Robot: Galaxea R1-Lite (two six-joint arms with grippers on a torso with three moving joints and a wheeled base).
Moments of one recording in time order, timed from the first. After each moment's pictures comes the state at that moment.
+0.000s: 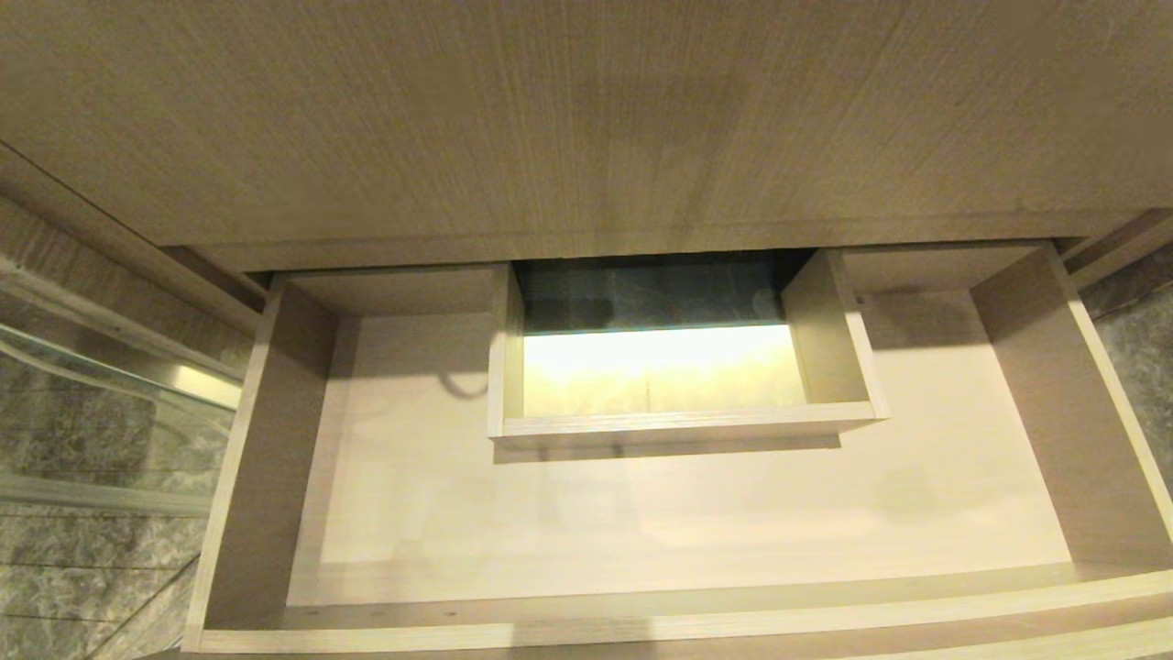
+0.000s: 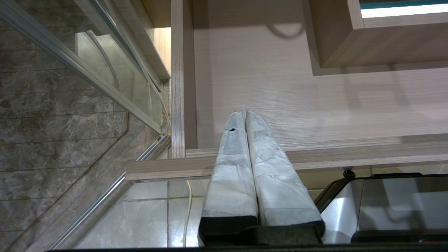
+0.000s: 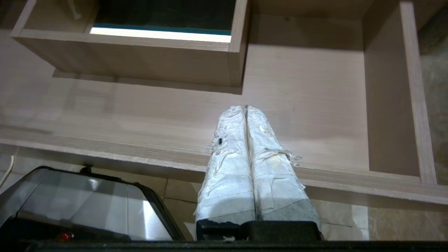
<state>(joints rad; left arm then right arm) 0.00 0.00 0.00 0.00 0.00 0.00 0.17 0.00 0.00 -0.10 0.01 -0.07</state>
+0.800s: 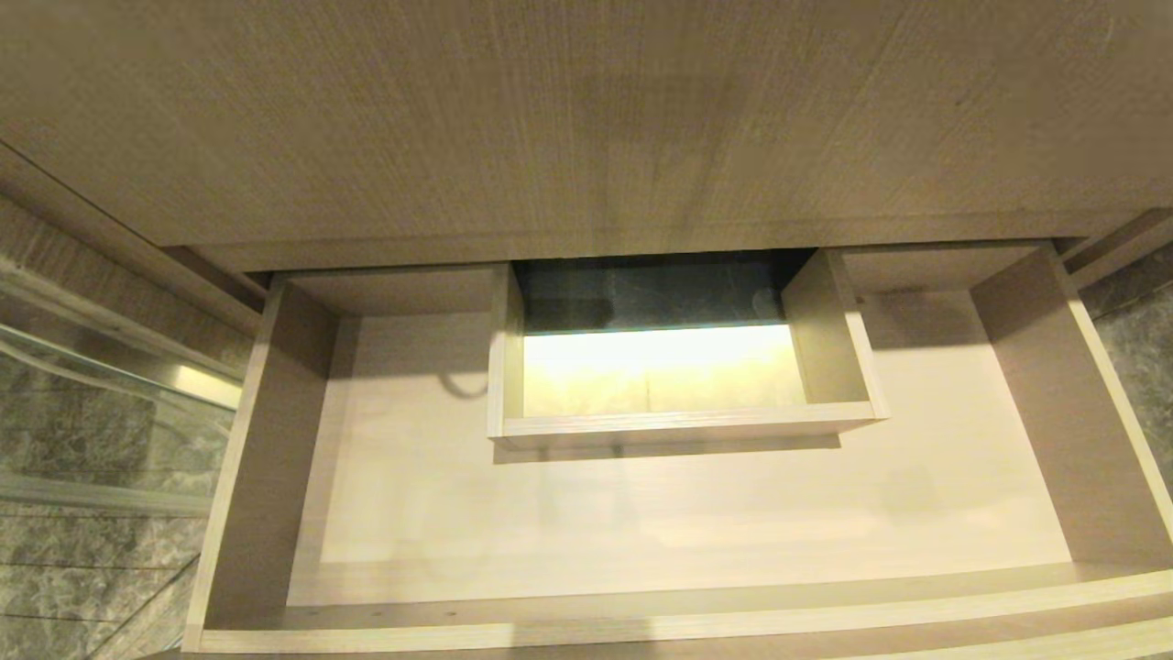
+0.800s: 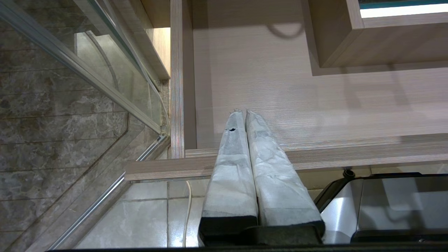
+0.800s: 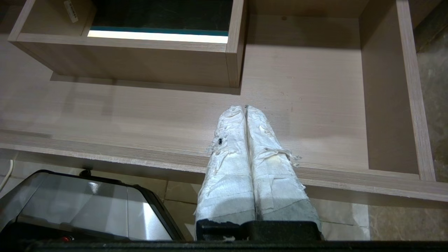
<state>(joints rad) 0.00 0.00 0.00 0.00 0.00 0.00 0.16 0.00 0.00 -0.11 0.01 -0.06</state>
